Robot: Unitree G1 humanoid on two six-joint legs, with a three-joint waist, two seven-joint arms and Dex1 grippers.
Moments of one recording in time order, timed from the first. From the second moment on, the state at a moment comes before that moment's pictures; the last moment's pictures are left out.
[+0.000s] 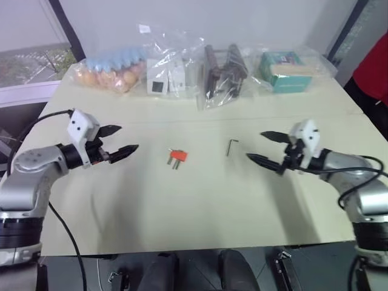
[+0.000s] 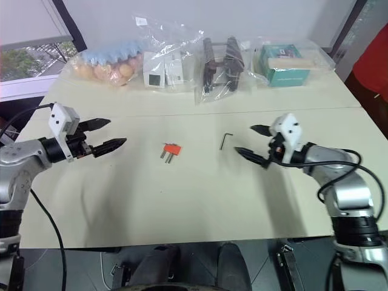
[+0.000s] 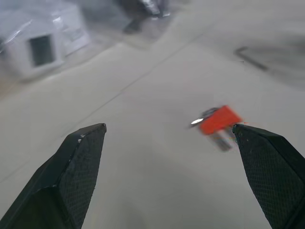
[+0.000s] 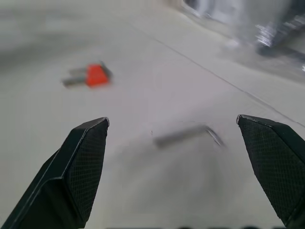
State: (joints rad) left arm -0.37 0.81 0.17 -0.04 -0.47 0.43 -1.02; right arm -0.36 -0.65 -0.04 -0.11 0.41 0.41 0.91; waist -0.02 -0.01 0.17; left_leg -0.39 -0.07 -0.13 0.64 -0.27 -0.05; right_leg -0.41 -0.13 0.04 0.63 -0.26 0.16
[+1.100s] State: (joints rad) left arm -0.33 0.84 0.07 -0.10 -0.45 0.45 -1.11; right arm -0.84 -0.14 0.24 0.92 0.04 -0.17 0.93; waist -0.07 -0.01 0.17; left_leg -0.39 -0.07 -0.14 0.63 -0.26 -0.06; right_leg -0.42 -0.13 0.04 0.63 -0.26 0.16
